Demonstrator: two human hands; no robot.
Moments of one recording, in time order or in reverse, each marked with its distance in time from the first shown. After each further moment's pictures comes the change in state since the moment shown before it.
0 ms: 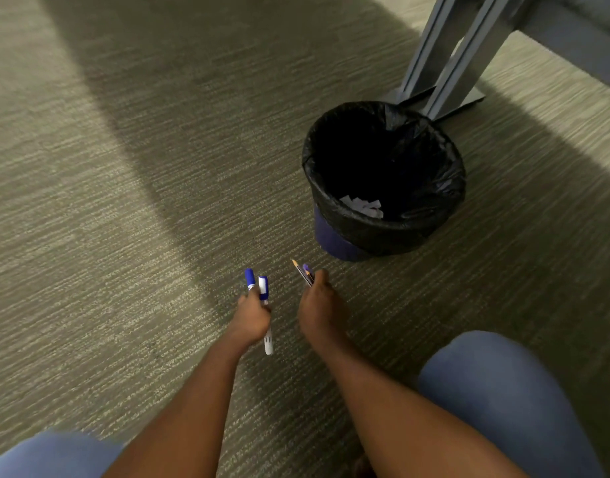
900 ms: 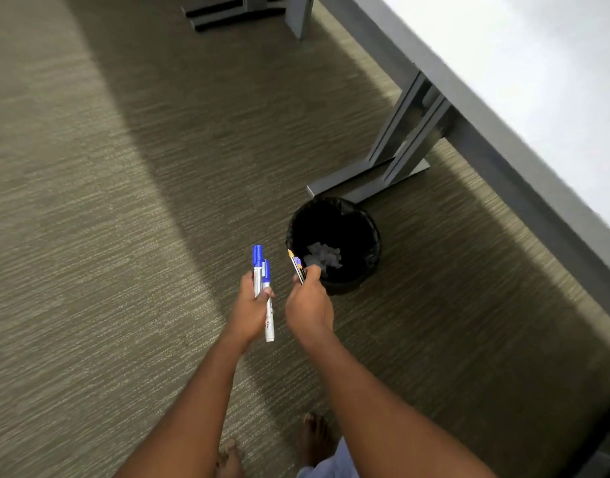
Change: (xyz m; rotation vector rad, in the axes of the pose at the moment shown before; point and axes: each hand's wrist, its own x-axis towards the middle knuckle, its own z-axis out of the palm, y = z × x) left_hand -0.228 0.223 -0.196 -0.644 0.065 0.108; right_hand -0.089 -0.152 -0.345 0.173 -0.083 -0.012
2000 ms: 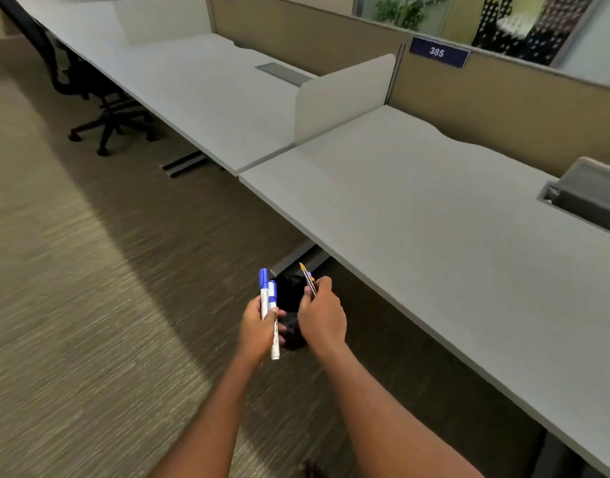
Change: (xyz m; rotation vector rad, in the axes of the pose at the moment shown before) left_hand -0.223 0.259 0.071 -0.092 -0.046 0.104; right_hand -0.136 -0.057 -0.311 0.217 0.323 0.040
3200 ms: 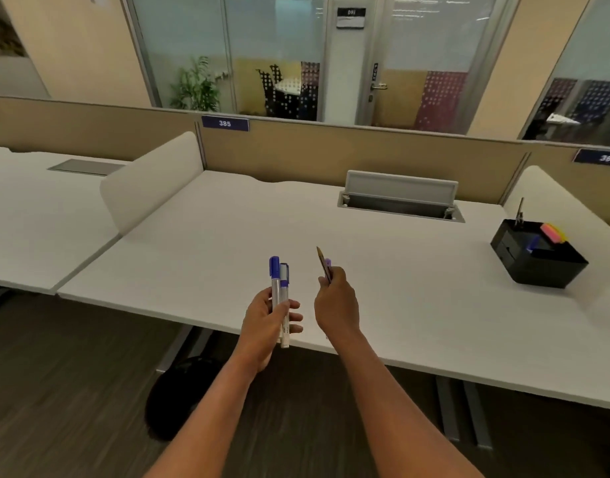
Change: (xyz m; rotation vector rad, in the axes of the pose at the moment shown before) left_hand -0.091 0.092 0.192 0.091 -0.726 0.261; right_hand -0.010 0.077 -0.240 0.138 0.625 0.230
